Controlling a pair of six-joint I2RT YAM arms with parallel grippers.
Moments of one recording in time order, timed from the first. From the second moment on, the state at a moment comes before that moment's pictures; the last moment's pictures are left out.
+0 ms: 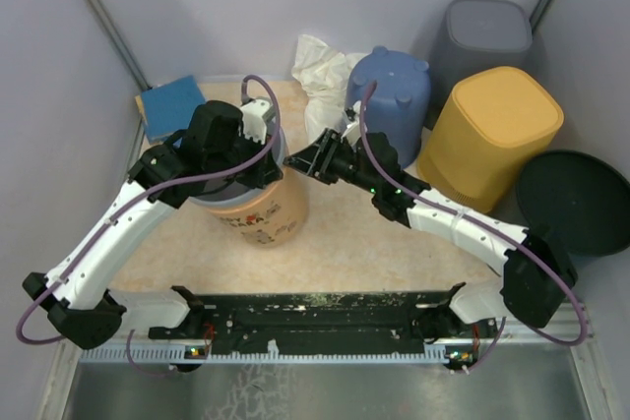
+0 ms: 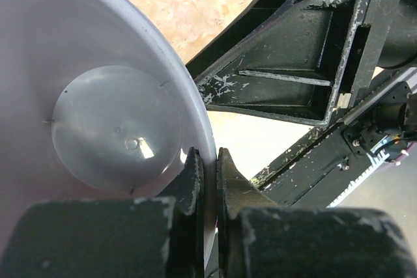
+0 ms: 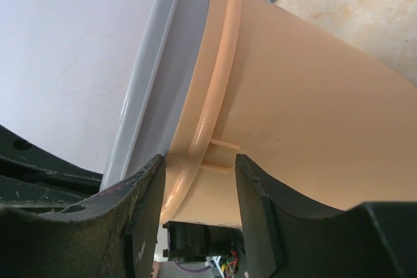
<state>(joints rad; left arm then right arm) -0.71 1.22 1.49 -0.89 0.10 -0.28 0.78 1.35 0.96 0.25 -0.20 1.03</state>
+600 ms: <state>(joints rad) -0.74 1.32 1.73 -1.03 0.08 -0.22 0.78 1.28 0.87 0.25 -0.15 1.04</state>
